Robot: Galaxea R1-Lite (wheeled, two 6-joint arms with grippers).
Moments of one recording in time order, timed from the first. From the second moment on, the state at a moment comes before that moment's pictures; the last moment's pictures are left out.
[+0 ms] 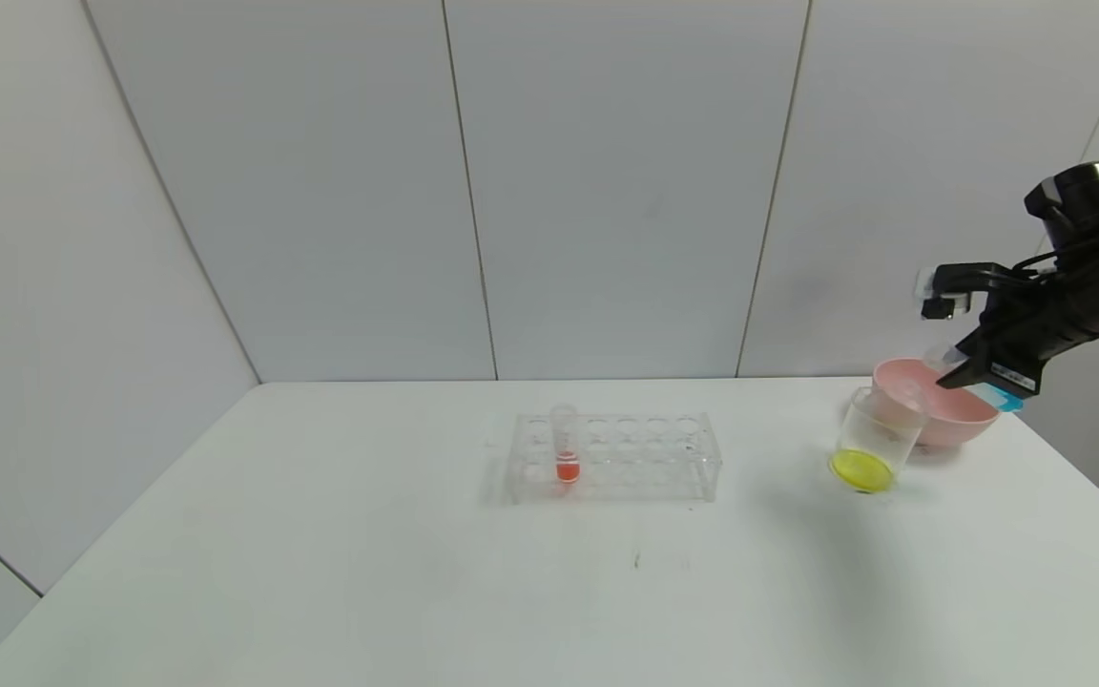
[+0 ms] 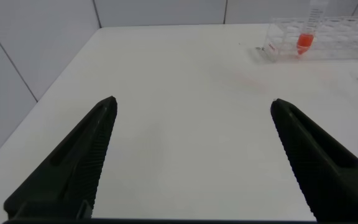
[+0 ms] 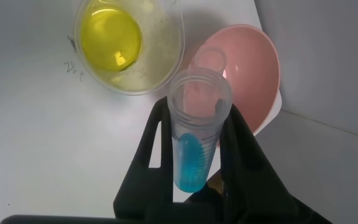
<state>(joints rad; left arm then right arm) 0.00 0.00 0.00 0.00 0.00 0.00 -0.12 2.11 -2.00 0.82 0.14 -1.13</state>
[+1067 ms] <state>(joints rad) 0.00 0.00 0.00 0.00 0.00 0.00 0.01 2.11 -2.00 0.87 -0.20 -1.26</state>
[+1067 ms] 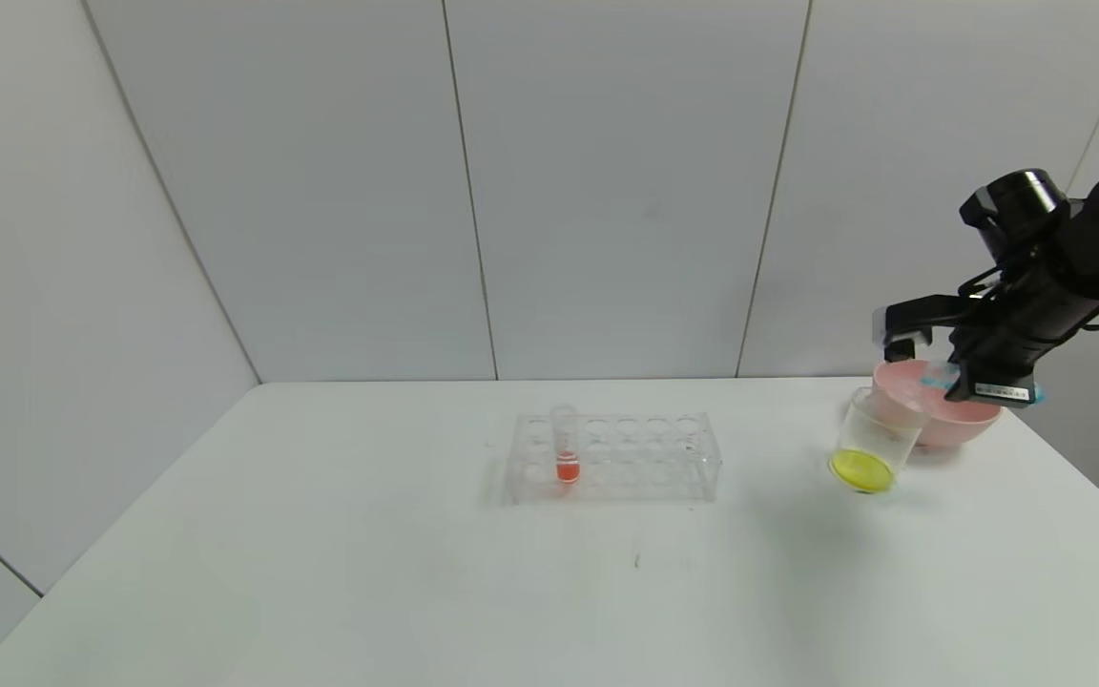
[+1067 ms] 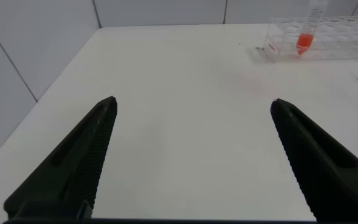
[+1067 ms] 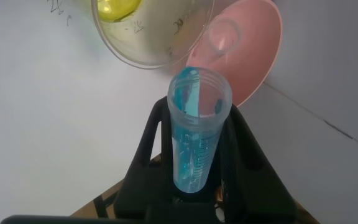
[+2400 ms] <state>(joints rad) 0.00 0.00 0.00 0.00 0.00 0.00 0.16 2.17 -2.00 0.76 -0.68 -1.54</state>
